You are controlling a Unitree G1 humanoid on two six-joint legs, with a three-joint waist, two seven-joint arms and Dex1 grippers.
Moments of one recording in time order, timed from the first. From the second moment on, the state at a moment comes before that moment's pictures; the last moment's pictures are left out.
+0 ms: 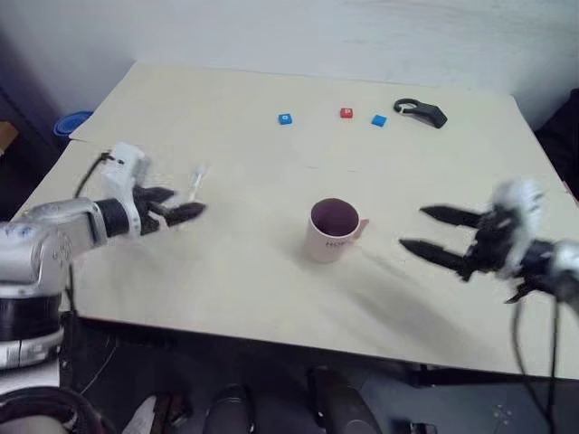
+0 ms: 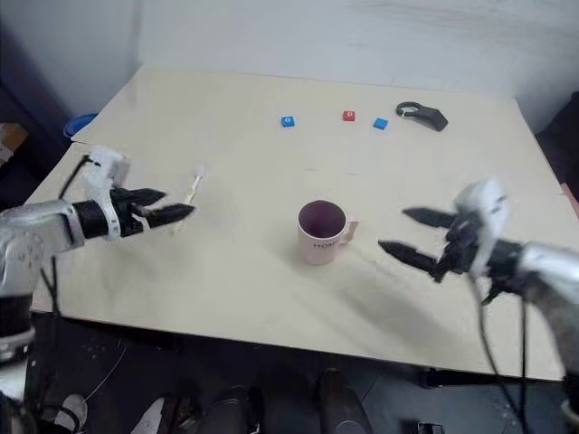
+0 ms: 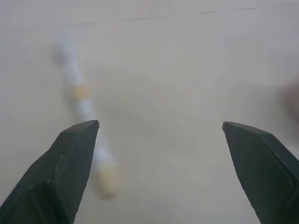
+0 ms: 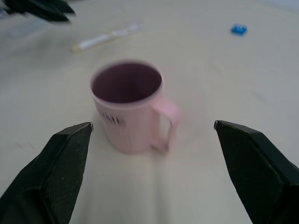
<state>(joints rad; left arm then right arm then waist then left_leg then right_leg) -0.66 0.83 0.19 0.05 -0.53 1.12 -0.44 -0.25 -0.97 -0.43 -0.40 0.96 0.78 0.88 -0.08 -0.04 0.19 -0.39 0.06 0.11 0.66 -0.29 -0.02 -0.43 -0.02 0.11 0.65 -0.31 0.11</state>
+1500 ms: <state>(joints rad) -1.27 0.44 0.01 1.23 -0.01 0.51 -0.42 -0.40 -1.03 -0.40 -0.54 1.31 0.91 0.77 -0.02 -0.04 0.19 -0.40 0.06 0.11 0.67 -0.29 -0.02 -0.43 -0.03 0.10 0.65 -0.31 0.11</state>
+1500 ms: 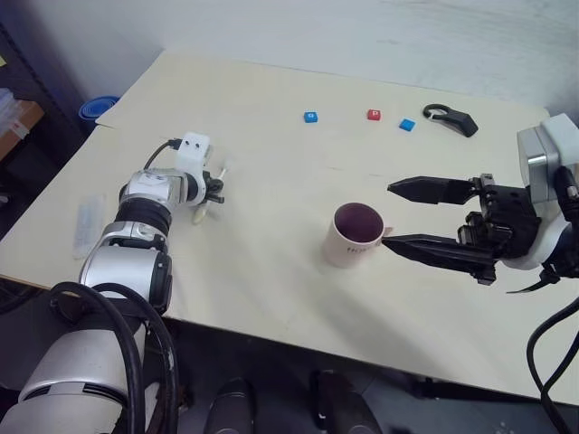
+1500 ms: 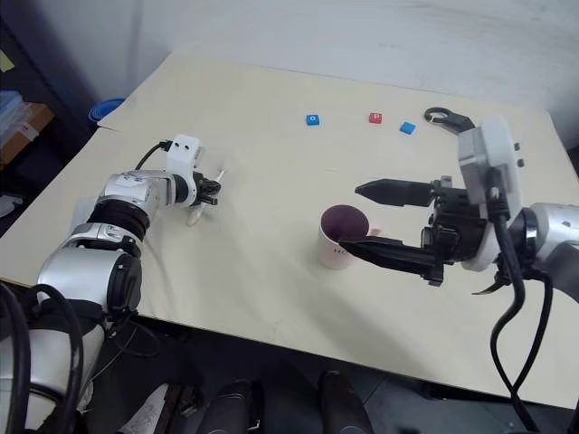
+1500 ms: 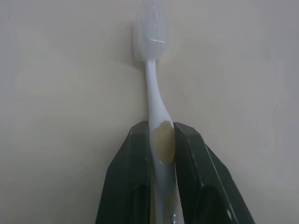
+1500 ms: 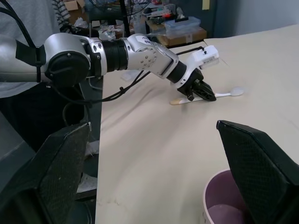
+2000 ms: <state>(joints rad) -1.23 0.24 0.25 0.45 -0.54 0.67 -0.80 -0.13 -1.05 -0.59 -0.51 1.23 0.94 0.71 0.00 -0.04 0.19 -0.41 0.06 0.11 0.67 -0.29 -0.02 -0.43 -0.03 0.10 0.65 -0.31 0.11</state>
